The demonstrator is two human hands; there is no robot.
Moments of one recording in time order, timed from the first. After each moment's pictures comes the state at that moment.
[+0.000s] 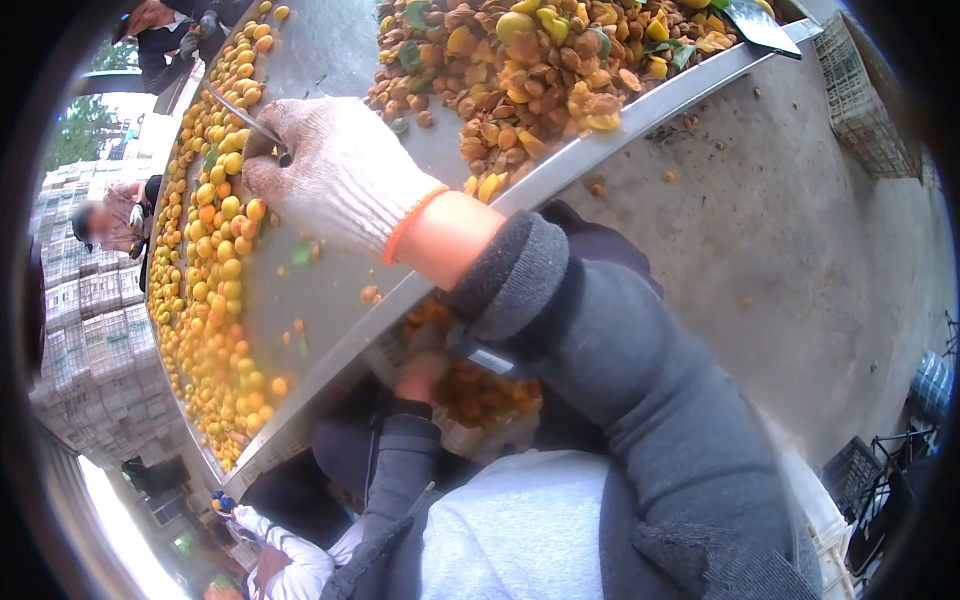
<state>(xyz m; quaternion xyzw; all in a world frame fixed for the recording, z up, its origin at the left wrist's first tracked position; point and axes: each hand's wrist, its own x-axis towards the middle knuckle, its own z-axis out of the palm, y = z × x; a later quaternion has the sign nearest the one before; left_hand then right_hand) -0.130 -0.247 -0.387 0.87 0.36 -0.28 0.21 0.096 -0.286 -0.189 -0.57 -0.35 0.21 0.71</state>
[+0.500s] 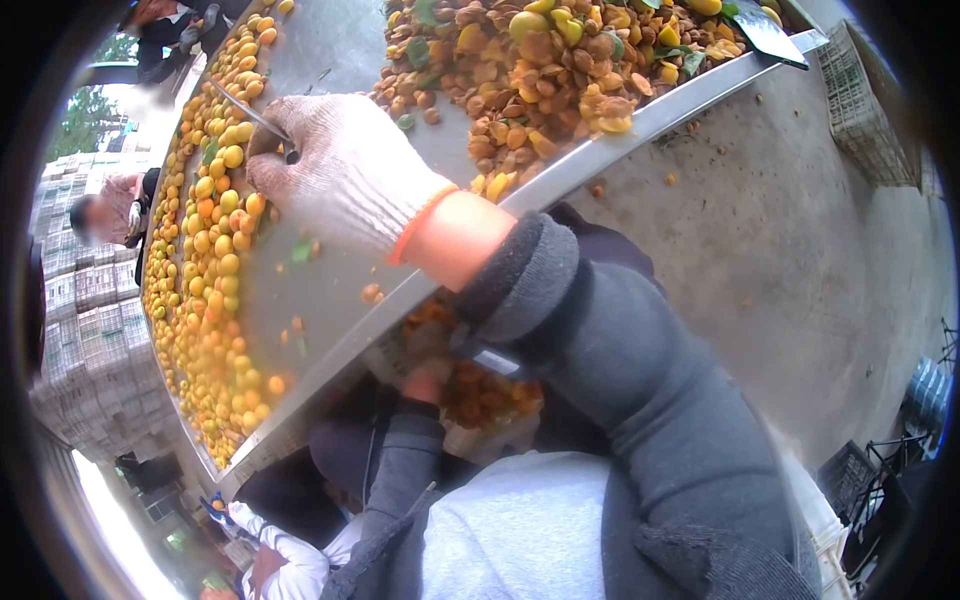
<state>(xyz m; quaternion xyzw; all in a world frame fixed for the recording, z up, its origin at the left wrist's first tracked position) -0.137 -0.249 -0.410 0.89 0.32 -0.31 0.10 0.093 -0.281 -0.192 -0.58 -0.37 0.20 0.70</state>
